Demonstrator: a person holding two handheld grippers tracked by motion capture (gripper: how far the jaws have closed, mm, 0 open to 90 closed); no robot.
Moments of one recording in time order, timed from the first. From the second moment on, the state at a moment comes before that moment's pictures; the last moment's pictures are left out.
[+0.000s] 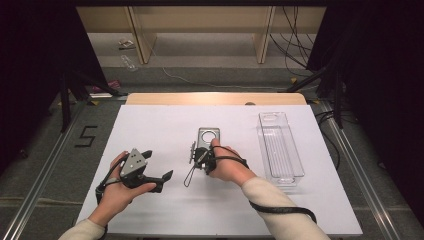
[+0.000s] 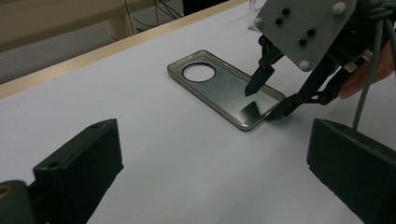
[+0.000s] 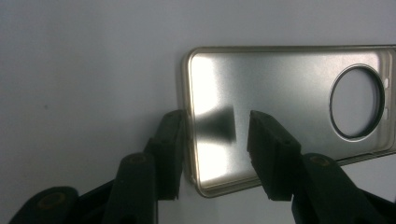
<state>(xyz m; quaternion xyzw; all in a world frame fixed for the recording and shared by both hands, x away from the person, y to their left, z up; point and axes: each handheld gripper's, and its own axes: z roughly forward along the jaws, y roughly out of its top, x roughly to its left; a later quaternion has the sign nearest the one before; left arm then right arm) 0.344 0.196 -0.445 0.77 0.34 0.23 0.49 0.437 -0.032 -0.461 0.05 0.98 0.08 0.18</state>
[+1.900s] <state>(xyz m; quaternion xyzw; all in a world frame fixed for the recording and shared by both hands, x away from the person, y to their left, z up) 0.344 0.195 -0.445 0.77 0.34 0.23 0.49 0.432 -0.024 -0.462 0.02 0.99 0.05 0.16</state>
